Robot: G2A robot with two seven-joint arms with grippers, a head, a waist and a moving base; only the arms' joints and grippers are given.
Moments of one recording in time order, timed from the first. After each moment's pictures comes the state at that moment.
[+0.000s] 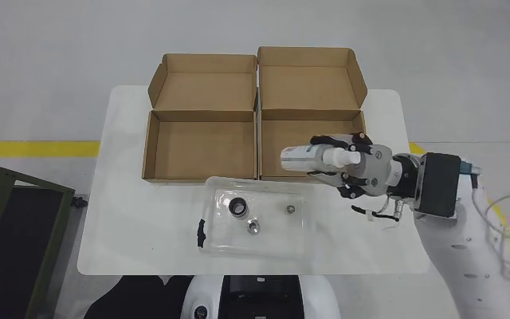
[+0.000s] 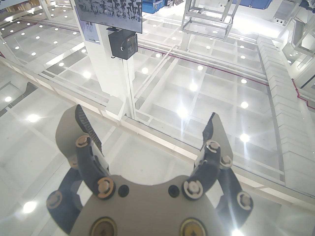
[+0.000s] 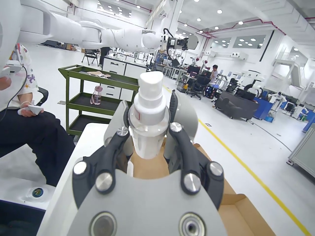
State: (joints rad) left arm -0.42 -0.34 -0.17 -1.17 3.07 0.50 0.07; right arm -1.08 -1.01 1.35 -1.95 -0.99 -1.01 -0.25
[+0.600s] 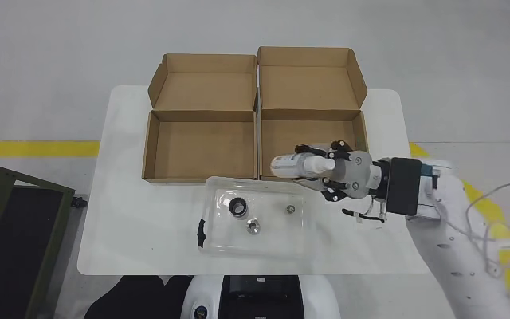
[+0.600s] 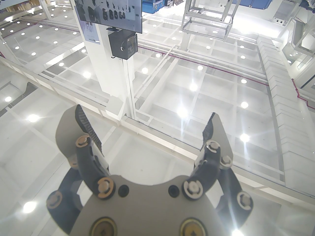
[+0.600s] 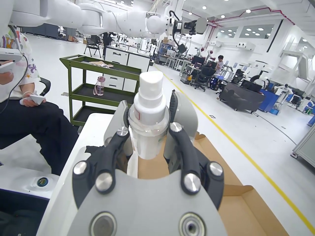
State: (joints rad) left arm -0.42 -0.34 -0.17 -1.17 3.07 0.50 0.07; right arm -1.07 -1.02 1.28 -1.90 -1.07 -1.01 -0.24
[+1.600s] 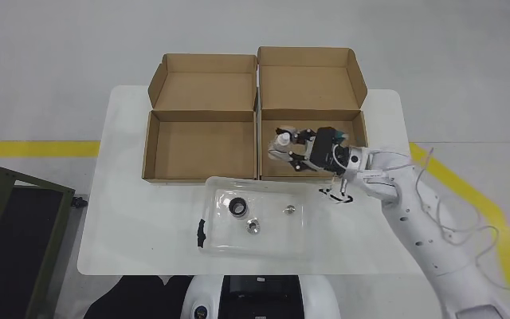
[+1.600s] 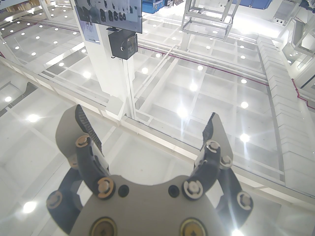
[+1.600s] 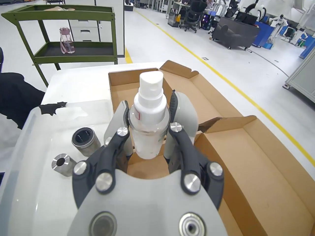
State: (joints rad) left arm -0.42 -0.34 -0.17 -1.17 3.07 0.50 0.07; right arm -0.89 -1.08 1.05 -1.57 -1.16 -0.81 -0.04
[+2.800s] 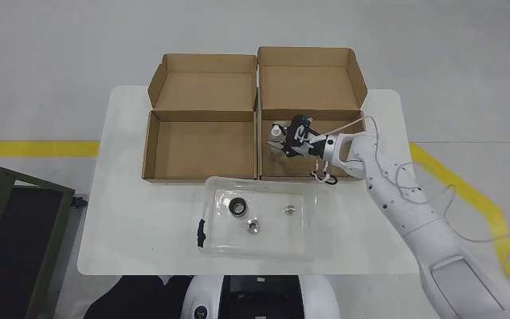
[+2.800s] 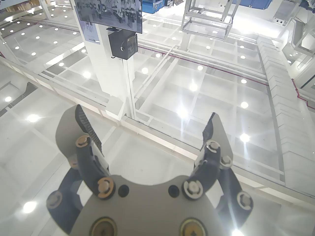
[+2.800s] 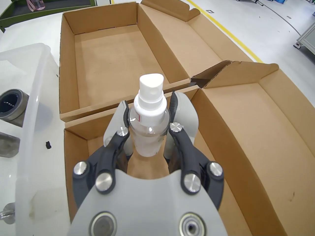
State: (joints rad) left arm -0.42 -0.34 -0.17 -1.17 3.07 0.50 0.07; right arm -0.61 -1.20 0.81 -1.04 -1.30 -0.78 -0.15
